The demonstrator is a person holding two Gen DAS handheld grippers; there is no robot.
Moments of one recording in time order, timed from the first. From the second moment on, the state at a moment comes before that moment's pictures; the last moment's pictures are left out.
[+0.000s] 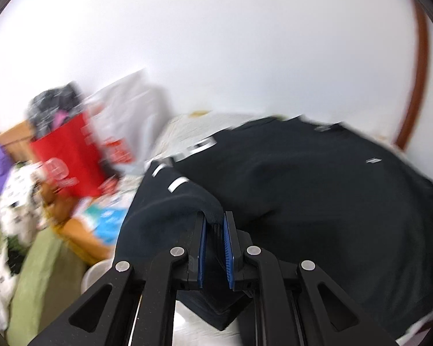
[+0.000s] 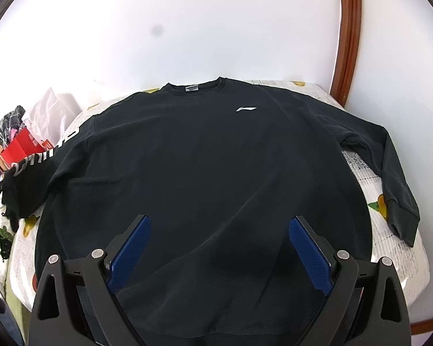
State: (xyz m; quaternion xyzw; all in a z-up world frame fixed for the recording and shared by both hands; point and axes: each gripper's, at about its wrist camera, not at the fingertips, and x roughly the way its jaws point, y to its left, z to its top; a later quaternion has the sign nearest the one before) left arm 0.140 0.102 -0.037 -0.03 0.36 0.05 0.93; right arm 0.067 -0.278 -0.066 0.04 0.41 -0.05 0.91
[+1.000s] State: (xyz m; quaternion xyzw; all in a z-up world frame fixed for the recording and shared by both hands) left arm 0.250 -0.066 -0.041 -0.04 0.38 -0.12 0.92; right arm 0.119 -0.329 -0.072 0.04 0.41 -0.04 0.91
